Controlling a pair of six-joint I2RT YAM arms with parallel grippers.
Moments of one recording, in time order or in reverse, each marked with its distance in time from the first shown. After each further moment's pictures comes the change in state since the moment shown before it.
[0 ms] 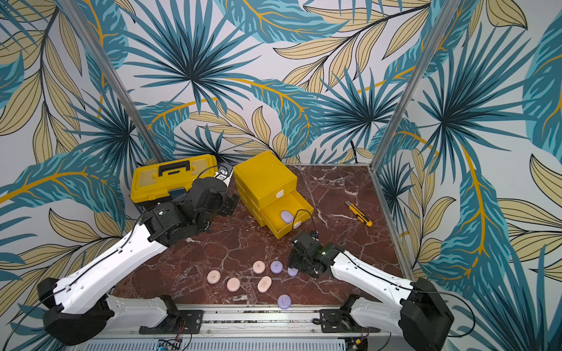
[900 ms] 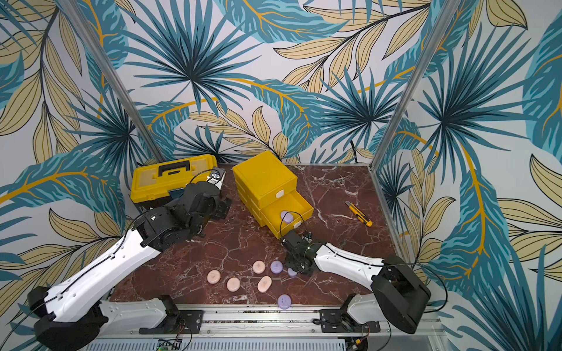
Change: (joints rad) left arm 0.030 -0.060 -0.064 -0.012 0.006 -0.021; right arm 0.033 0.204 0.035 0.059 0.040 0.047
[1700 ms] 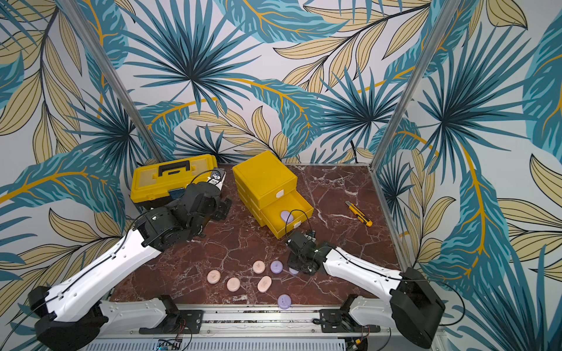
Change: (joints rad) left arm 0.001 0.000 -0.007 0.000 0.005 0.000; right arm 0.000 -0.183 0.013 -0.079 0.019 -0.010
